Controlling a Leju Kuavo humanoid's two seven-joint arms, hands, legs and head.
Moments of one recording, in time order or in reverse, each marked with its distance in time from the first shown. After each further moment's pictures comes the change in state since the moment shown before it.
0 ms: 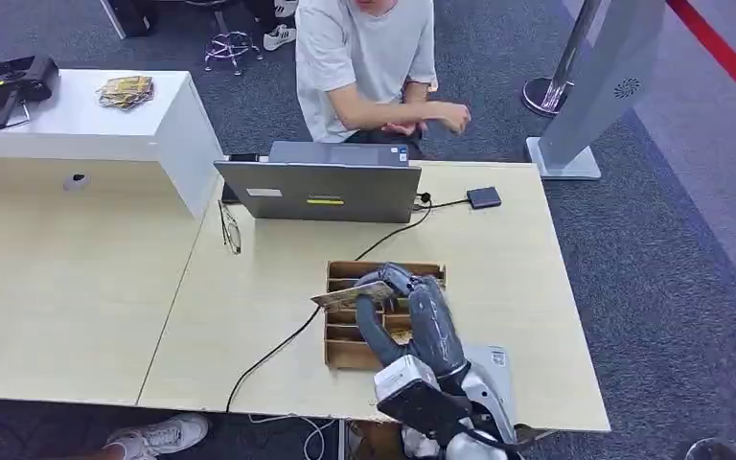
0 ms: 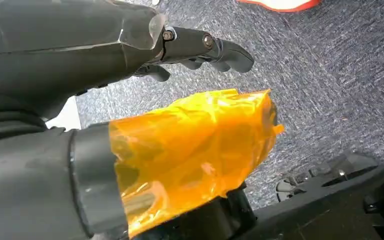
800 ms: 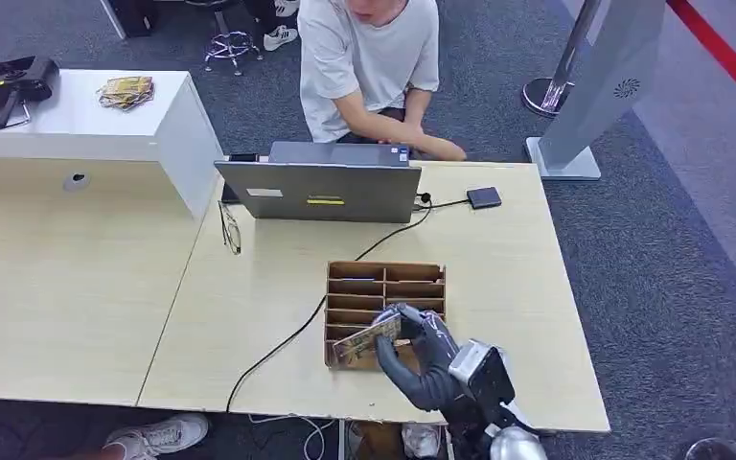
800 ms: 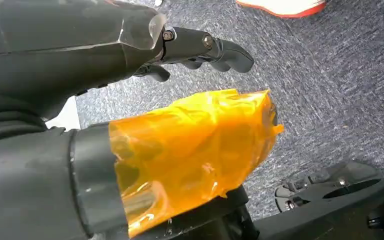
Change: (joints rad) left arm 0.000 0.005 0.018 0.000 -0.006 0.016 -0.011; right arm 0.082 -0.068 -0.119 0.087 -0.527 0.392 -0.067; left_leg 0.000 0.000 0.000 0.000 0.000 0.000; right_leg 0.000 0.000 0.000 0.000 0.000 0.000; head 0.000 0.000
